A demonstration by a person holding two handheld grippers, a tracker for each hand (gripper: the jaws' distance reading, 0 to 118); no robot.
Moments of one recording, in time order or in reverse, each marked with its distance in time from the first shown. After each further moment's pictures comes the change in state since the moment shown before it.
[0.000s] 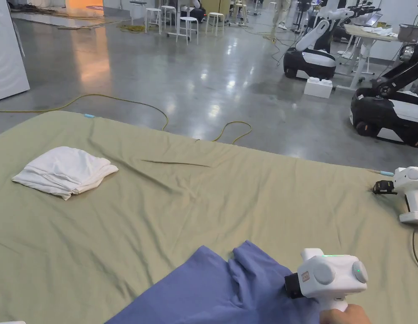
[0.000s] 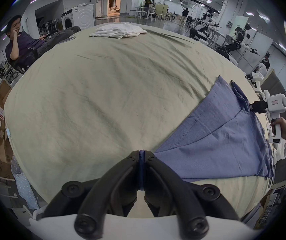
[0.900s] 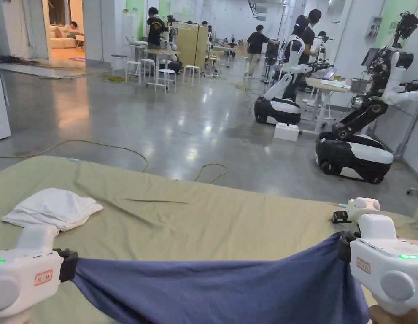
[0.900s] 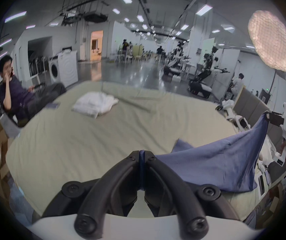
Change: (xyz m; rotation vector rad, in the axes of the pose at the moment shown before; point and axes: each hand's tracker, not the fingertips) left arm 0.065 0.115 0.133 0.460 -0.158 -0.161; right arm 0.050 -0.057 0.306 0.722 -0.180 -0.117
